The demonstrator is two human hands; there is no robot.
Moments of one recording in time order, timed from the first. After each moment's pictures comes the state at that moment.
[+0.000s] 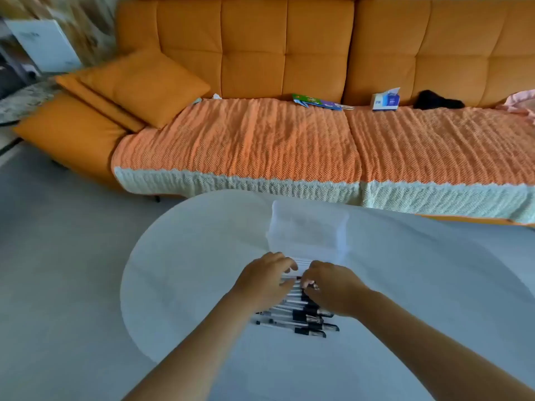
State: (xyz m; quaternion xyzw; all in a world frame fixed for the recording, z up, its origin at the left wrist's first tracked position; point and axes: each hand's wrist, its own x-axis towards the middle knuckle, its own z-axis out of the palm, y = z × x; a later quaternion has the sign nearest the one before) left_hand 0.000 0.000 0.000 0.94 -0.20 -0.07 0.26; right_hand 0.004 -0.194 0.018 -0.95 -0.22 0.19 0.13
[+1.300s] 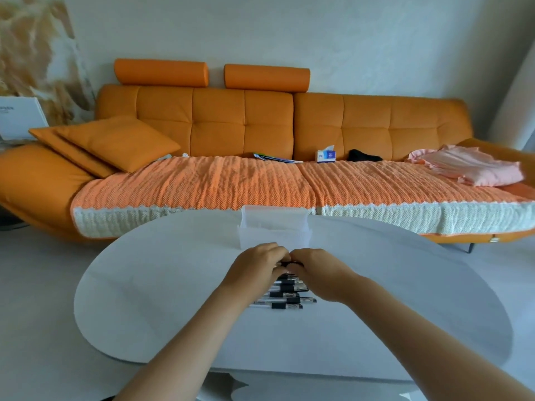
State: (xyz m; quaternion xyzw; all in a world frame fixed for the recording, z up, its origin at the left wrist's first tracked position) left_hand -0.060 -0.028 -0.027 0.90 -0.33 0.17 0.24; right_hand -0.081 -0.205 -0.003 -0.97 -0.17 0.01 0.19
